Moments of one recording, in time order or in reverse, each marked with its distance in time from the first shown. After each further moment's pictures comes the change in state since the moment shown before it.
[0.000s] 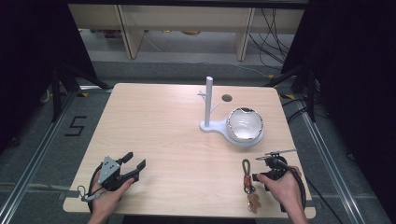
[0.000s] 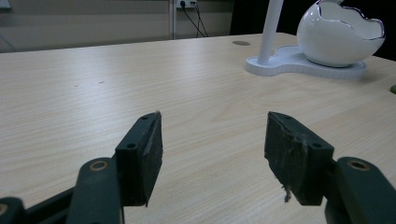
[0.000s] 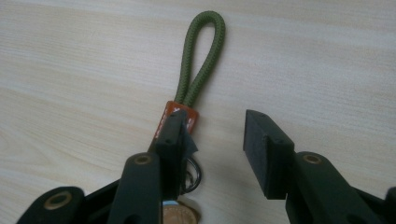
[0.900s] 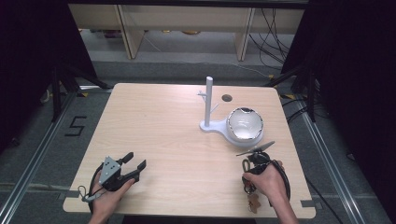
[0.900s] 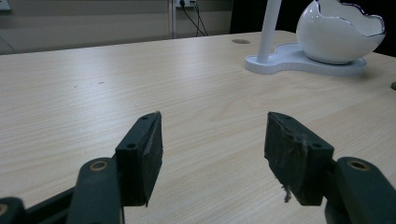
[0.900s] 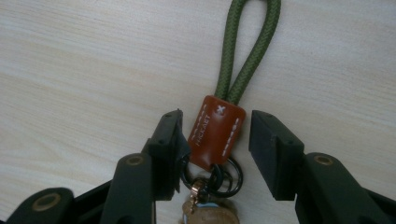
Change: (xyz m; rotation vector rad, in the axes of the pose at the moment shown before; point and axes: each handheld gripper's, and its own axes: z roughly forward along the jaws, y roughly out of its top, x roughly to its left) left arm -0.002 -0.001 0.001 -0.009 -0.006 0.008; right arm 0.039 0.024 0.021 0.192 -0.106 0.010
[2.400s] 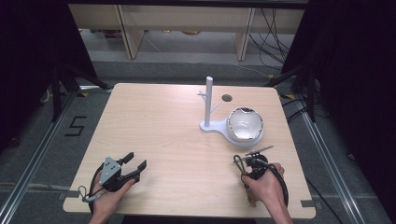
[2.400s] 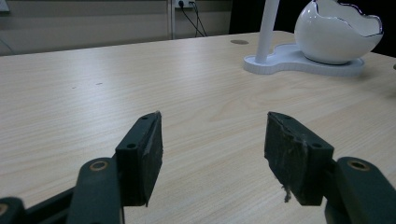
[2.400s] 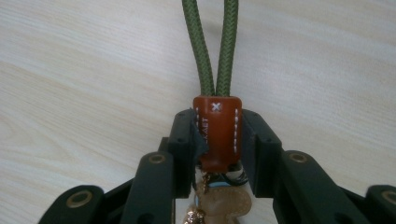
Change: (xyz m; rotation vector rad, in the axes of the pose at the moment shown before) left arm -0.001 0.000 0.000 -0.003 -0.003 0.005; right arm 0.013 -0.015 -0.007 -0.130 -0.005 -0.090
